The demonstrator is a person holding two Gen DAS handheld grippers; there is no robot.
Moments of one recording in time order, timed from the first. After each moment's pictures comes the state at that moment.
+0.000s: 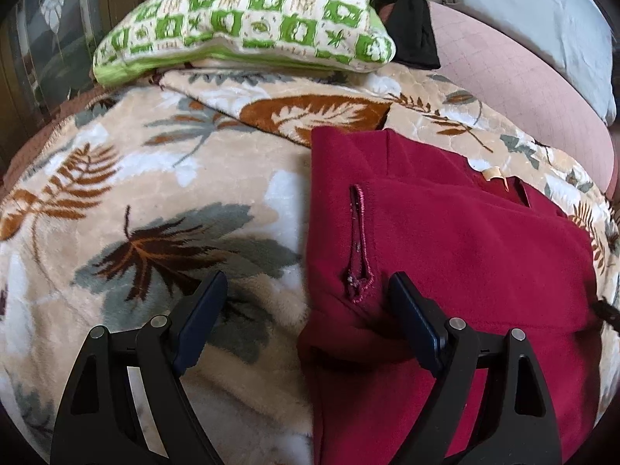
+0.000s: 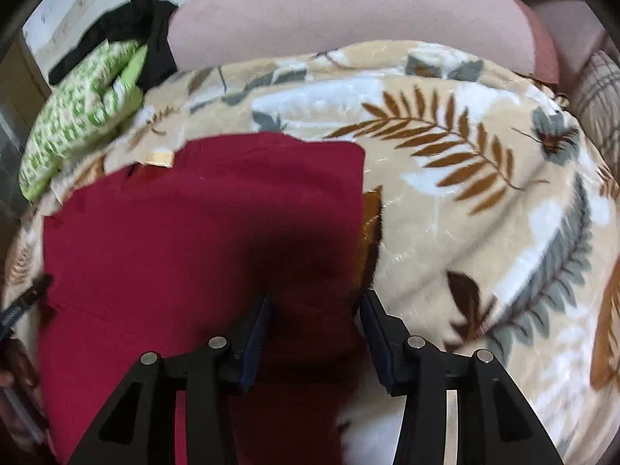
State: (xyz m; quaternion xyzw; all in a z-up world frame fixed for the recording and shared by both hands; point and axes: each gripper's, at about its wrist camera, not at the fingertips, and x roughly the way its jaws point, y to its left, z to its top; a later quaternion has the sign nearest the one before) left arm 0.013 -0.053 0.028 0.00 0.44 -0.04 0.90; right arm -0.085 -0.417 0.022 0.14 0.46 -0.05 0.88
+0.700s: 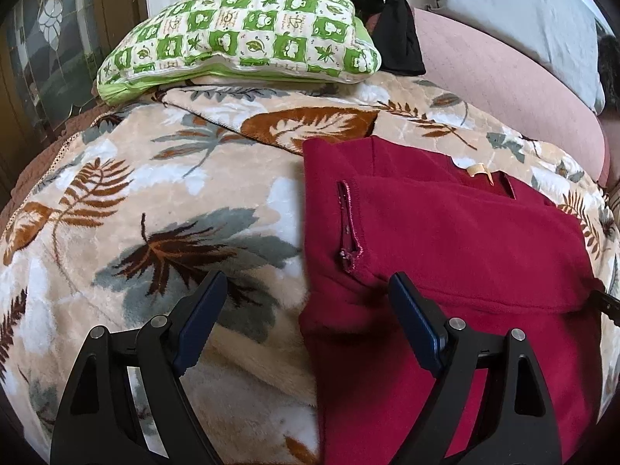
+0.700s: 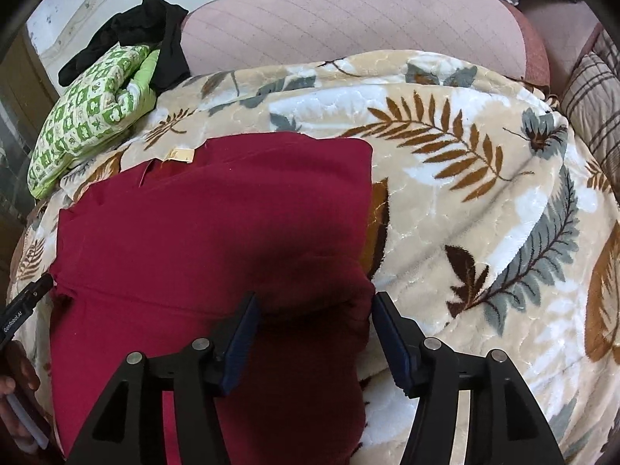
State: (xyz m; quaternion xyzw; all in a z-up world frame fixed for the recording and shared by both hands) left arm -0.005 -0.050 0.040 0.01 0.43 -0.05 0.90; right arm -0.095 -0.402 0.027 0.14 0.46 -0.06 0.87
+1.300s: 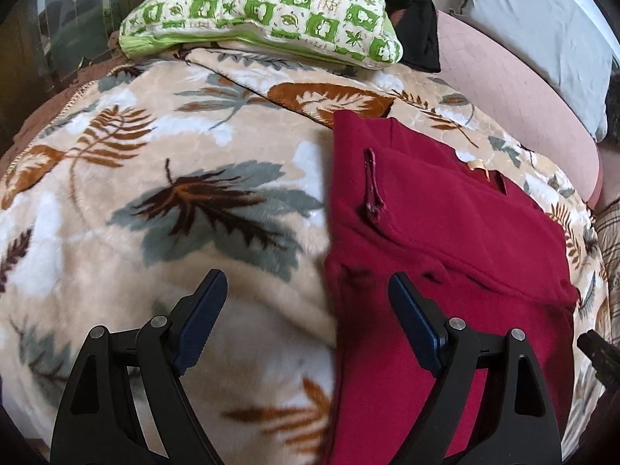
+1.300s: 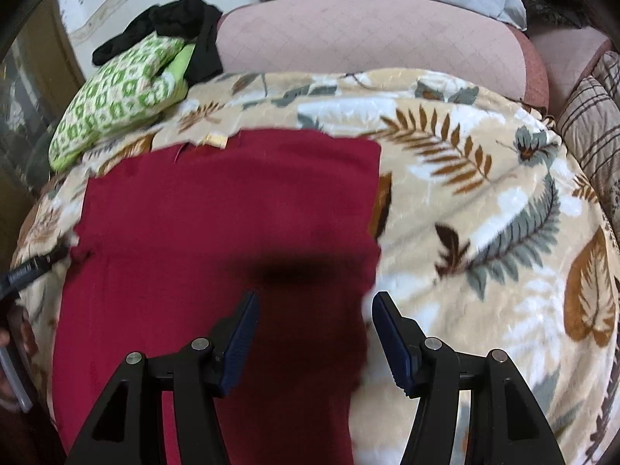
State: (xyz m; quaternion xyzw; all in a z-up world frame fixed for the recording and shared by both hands) left arm -0.036 -0.022 0.047 -0.05 0.46 -0.05 0.88; right arm -0.152 -0.381 0.042 0.10 0.45 -0.03 0.89
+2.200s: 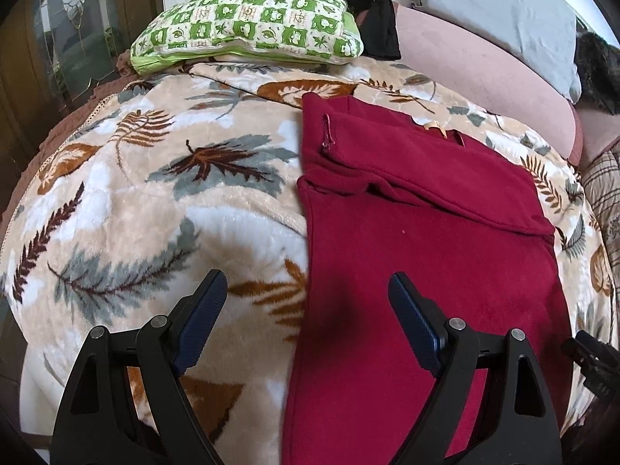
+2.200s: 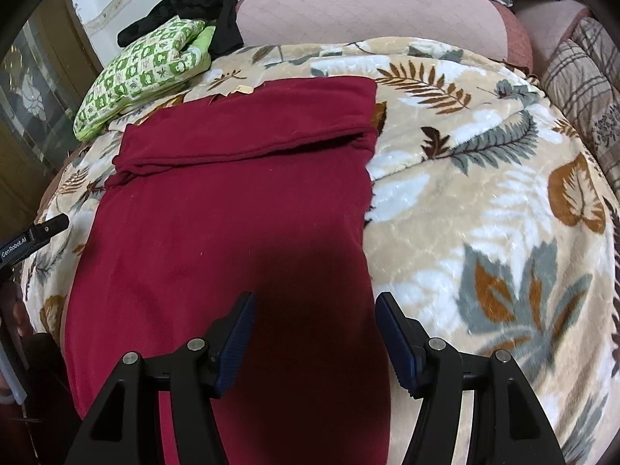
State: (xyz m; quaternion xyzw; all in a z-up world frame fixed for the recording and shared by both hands) left arm -0.129 -0.038 0.070 0.00 0.45 -0.06 0.89; right arm -0.252 -0.361 0.029 0.13 0.46 -0.02 0.88
